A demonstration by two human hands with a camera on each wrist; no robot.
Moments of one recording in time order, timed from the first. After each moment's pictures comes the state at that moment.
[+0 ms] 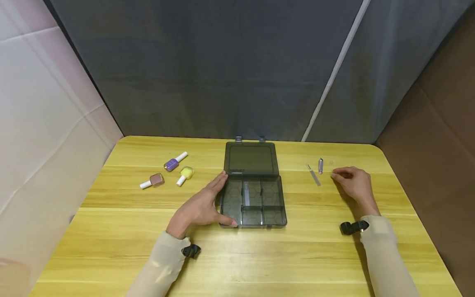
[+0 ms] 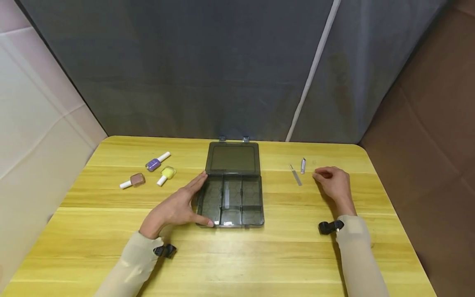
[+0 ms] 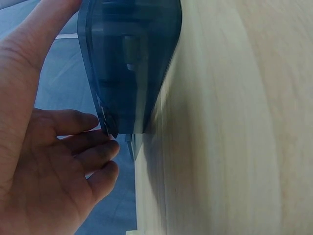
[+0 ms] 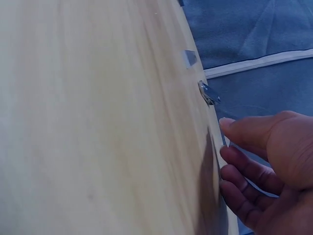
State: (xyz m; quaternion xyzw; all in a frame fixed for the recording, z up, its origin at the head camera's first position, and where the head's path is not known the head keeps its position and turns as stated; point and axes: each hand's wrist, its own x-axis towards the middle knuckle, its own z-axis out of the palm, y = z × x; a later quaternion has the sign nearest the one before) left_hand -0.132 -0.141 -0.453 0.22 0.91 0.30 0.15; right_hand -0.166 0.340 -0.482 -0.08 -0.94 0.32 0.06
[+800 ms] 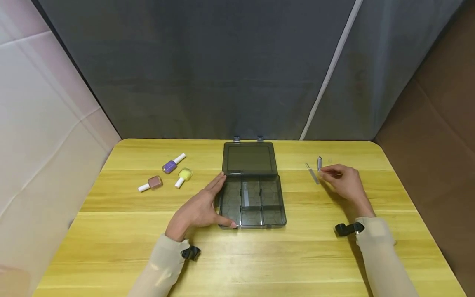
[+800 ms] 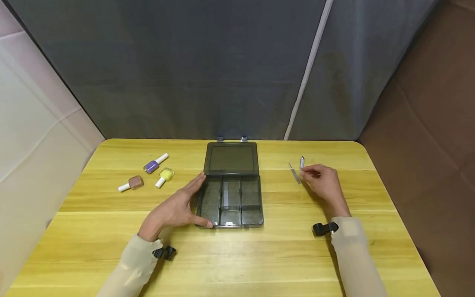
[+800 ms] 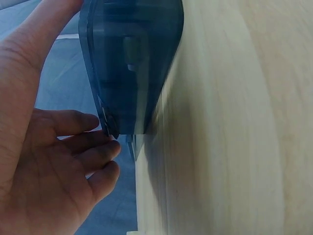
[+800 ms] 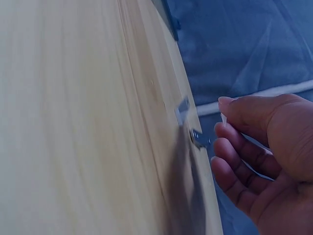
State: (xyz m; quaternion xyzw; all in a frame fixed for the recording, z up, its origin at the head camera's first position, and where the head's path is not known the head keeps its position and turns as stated) left_hand -0.133 -0.140 -0.451 0.22 0.92 0.29 0.16; right_hand -0.164 0.312 -0.471 -0.01 -0.93 0.35 0.07
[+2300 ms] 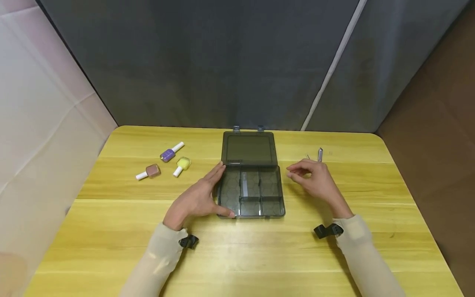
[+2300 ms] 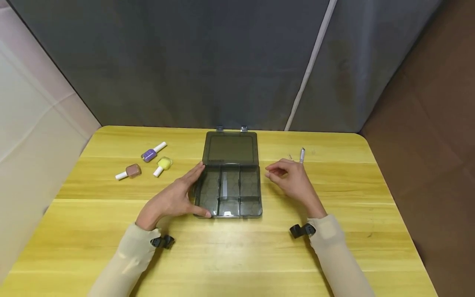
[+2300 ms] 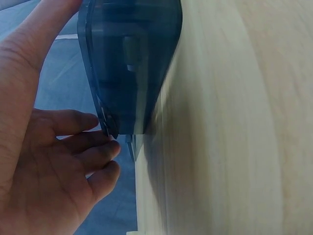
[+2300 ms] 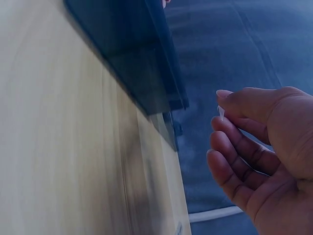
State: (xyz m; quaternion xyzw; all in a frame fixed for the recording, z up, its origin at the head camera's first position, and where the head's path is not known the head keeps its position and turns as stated) left_hand -0.135 -0.140 -0.451 0.22 0.91 0.30 0.16; right_hand -0.151 0.226 -0.450 0.17 -0.90 0.39 0.06
